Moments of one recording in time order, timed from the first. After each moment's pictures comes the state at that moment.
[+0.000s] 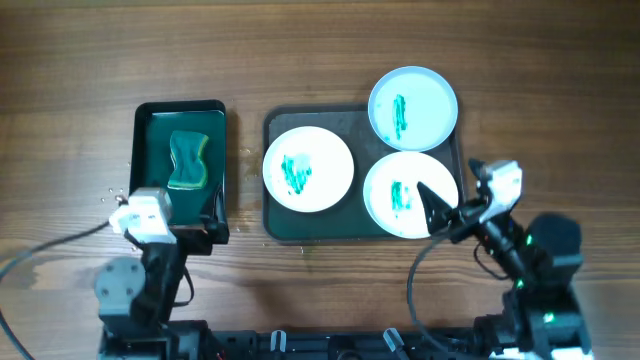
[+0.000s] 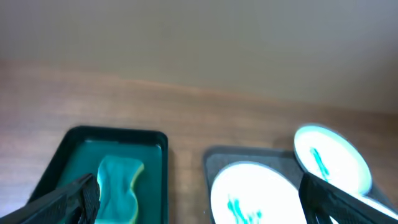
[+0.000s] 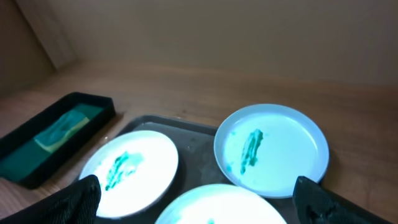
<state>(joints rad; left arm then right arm) 0.01 0.28 0.48 -0.41 0.13 -0.19 0.06 0.52 0.43 -0.20 -0.43 0.03</state>
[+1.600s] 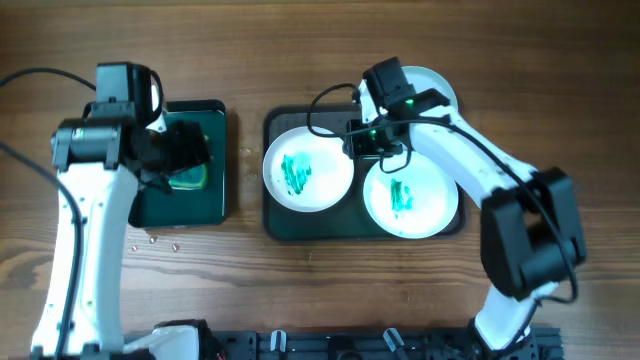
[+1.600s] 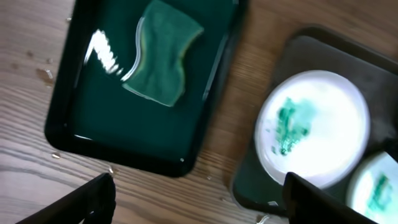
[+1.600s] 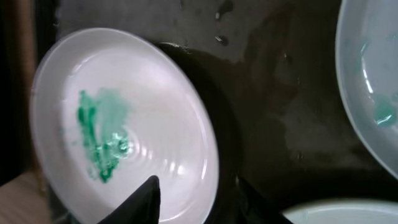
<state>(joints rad) 0.03 1.41 1.38 -1.21 0.02 -0.35 0.42 1.94 1.37 -0.68 -0.28 0.33</state>
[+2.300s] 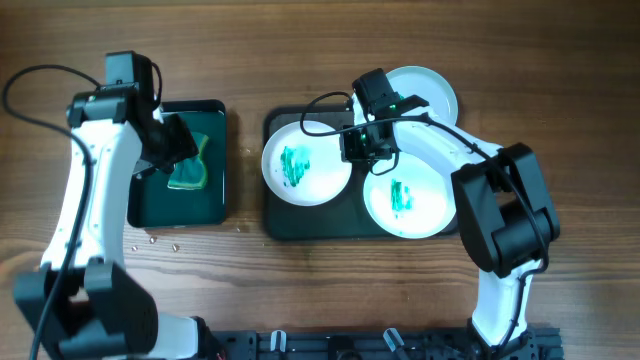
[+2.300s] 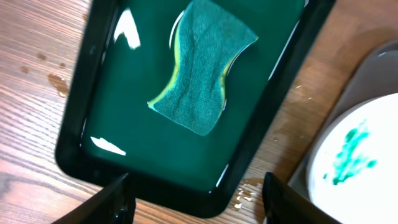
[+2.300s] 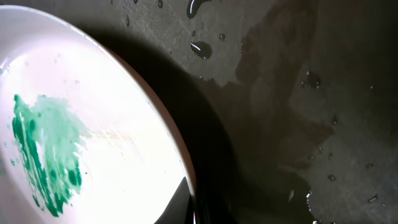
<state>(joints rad) 0.09 1.64 1.38 -1.14 -0.04 -0.32 0.43 2.08 1.37 -0.58 -0.28 0.37</state>
